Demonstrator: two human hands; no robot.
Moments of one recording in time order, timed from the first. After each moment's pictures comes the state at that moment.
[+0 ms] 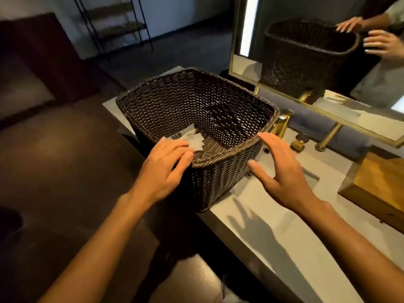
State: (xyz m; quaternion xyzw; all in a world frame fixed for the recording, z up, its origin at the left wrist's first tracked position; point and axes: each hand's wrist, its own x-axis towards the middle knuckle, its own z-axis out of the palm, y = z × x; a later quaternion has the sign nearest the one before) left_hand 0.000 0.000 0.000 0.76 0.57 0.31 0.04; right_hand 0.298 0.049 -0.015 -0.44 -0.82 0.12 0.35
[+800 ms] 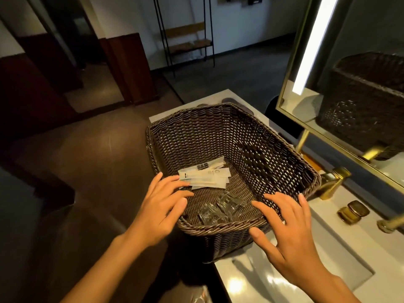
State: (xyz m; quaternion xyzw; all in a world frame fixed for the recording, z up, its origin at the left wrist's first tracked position) left_hand -0.003 0.021 -0.014 0.67 0.68 0.28 0.03; right_hand 0.297 0.124 -0.042 -0.35 -0.89 0.11 0.27
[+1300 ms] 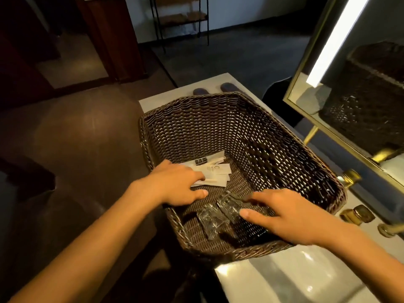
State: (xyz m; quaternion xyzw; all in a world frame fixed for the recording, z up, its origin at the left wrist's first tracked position) left_hand -0.037 0.133 0.019 0.69 0.69 -0.16 0.18; right_hand 0.233 0.202 0.022 -0.29 -0.92 0.24 -0.07
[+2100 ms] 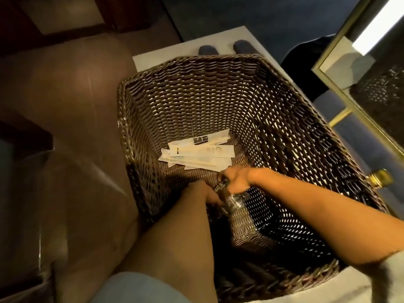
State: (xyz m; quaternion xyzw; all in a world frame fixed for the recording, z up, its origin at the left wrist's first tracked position) left_hand 0.018 0.200 -0.142 0.25 0.77 -0.06 0.58; right_hand 0.108 0.310 -0.140 -0.28 -0.81 0.31 -0.41
